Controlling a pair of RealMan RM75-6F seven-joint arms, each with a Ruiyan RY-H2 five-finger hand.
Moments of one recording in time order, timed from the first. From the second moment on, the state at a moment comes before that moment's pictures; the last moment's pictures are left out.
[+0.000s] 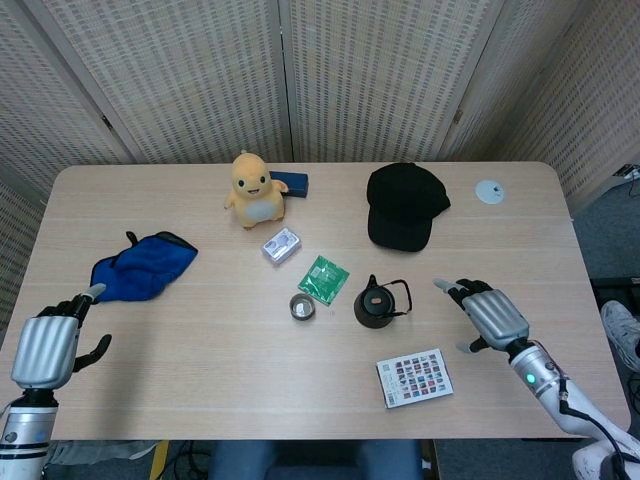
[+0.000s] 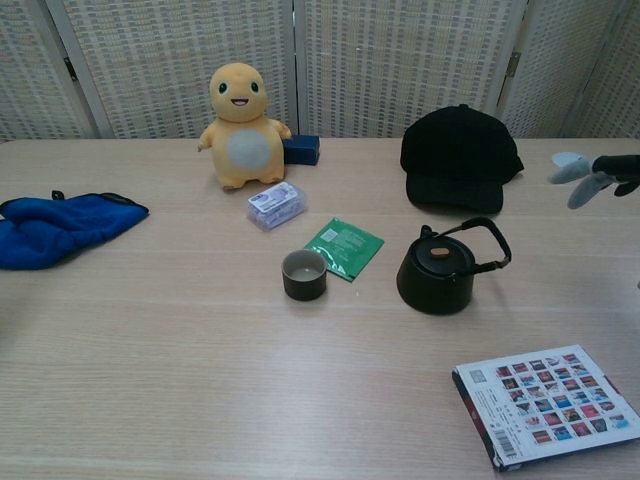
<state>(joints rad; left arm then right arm) -0.26 -1.14 0.01 -1.84 1.37 1.58 0.38 0.47 -1.09 0.08 -1.71 -1.35 0.87 -0.09</state>
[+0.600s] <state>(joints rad) -0.20 -1.13 -0.01 -1.82 1.43 1.59 0.35 0.62 -1.36 0.13 -1.52 -1.17 0.82 -0.31</state>
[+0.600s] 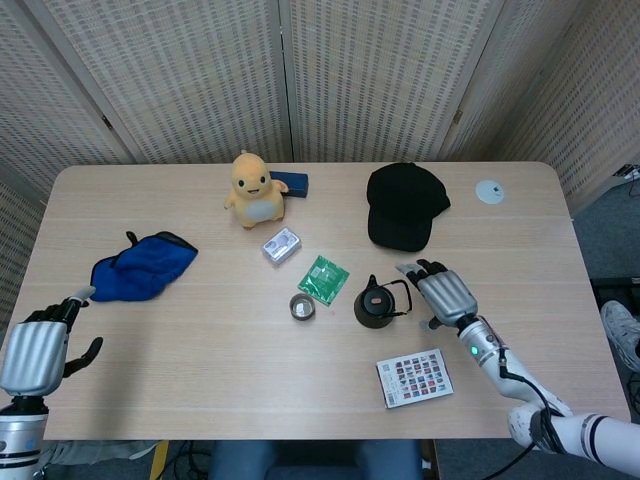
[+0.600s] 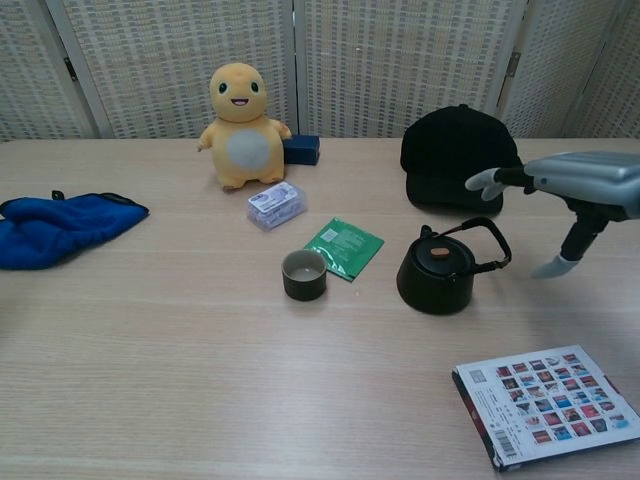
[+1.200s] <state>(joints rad) -0.17 -1.12 -0.04 -1.80 1.47 1.59 0.33 0.74 -1.50 0.17 -1.37 -1.06 0.78 -0.38</state>
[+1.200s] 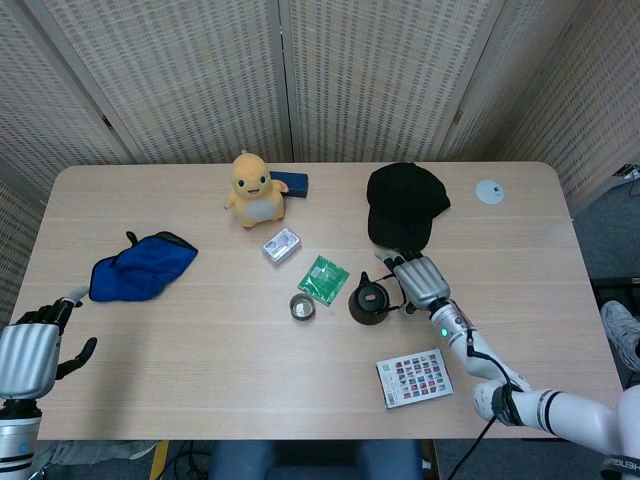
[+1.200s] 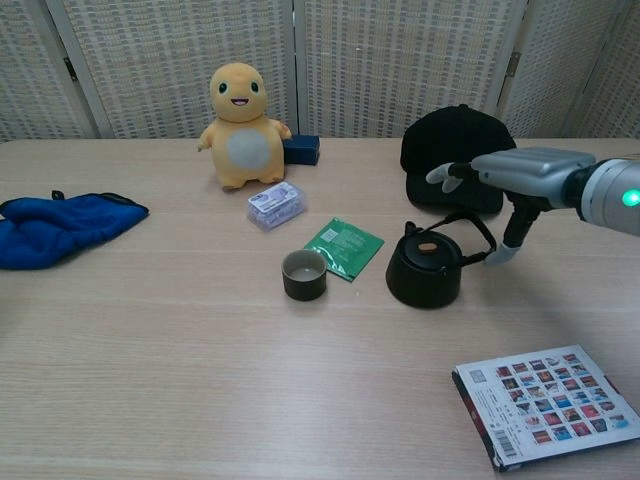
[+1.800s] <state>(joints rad) -0.15 -1.12 -0.06 -1.80 1.47 1.57 0.33 0.86 -1.60 0.23 -1.14 -0.90 0.73 -0.43</state>
